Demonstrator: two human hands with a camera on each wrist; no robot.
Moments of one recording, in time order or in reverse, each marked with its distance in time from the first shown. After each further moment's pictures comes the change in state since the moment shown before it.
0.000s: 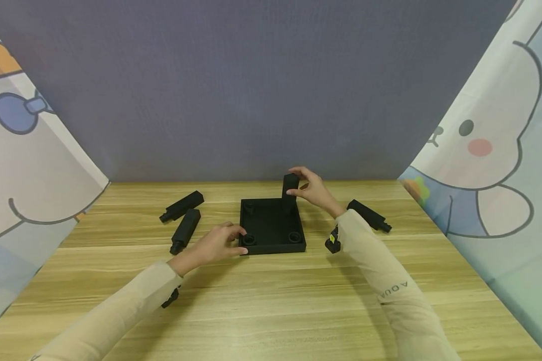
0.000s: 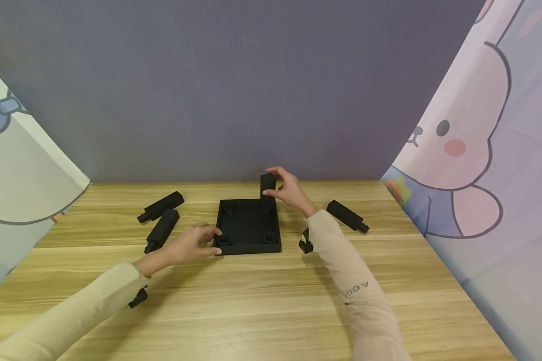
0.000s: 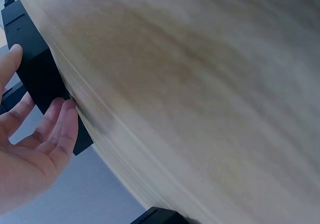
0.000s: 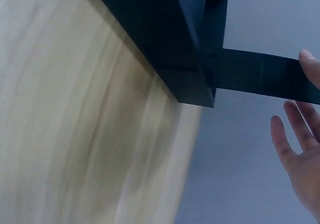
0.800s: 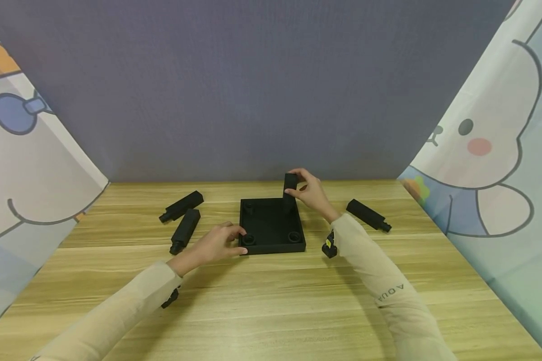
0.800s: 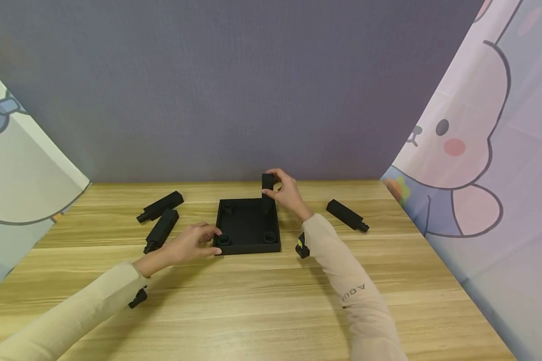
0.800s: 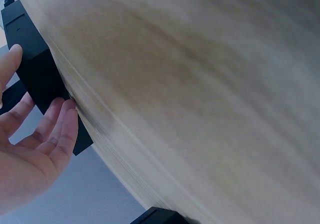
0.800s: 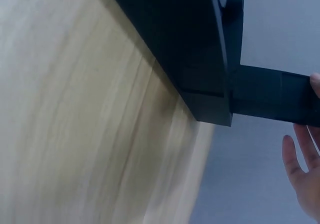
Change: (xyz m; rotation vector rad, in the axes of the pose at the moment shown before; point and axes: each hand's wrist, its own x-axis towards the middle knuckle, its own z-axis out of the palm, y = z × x) left_hand 0.000 0.000 0.000 -0.004 0.005 0.007; right_hand -0.003 0.004 0.015 -0.050 0.151 -0.019
